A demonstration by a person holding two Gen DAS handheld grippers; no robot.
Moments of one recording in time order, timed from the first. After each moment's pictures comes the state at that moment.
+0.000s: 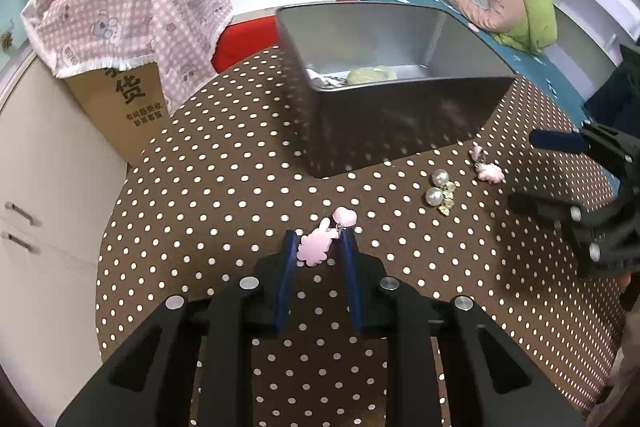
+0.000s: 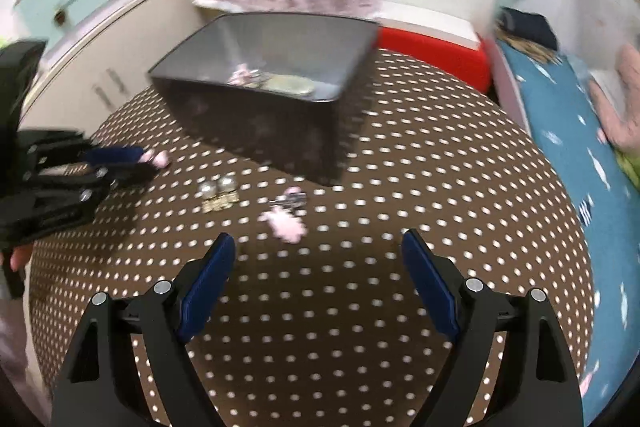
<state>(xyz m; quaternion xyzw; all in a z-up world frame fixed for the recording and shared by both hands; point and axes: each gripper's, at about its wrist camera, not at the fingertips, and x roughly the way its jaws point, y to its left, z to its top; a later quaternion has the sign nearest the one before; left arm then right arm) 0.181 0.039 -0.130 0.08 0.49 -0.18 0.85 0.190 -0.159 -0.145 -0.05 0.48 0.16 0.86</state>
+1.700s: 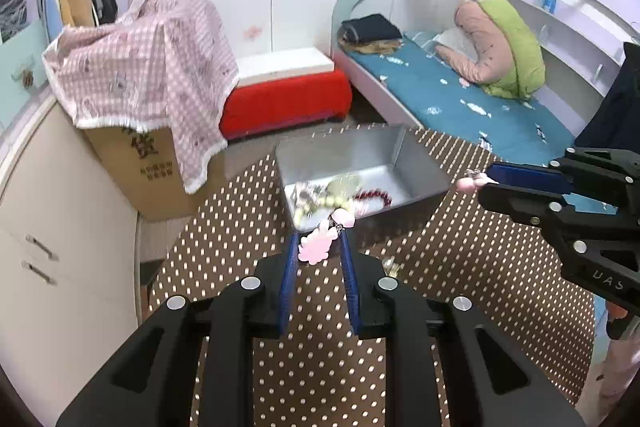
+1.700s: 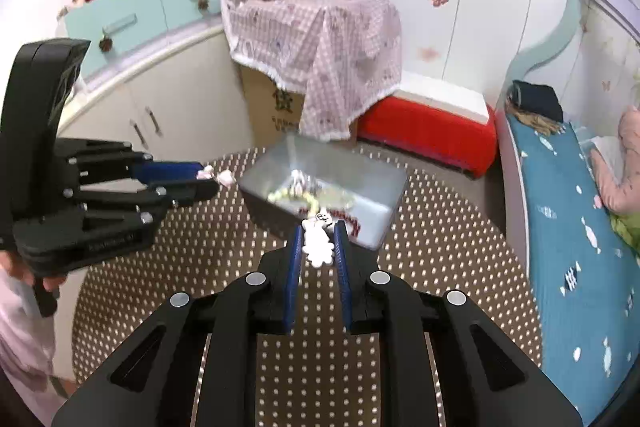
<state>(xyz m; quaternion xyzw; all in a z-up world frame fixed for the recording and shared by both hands) 0.169 0.025 -0.037 0.07 0.40 -0.19 0.89 0.171 -0.138 -0.029 -0.06 0.37 0.19 0.91</state>
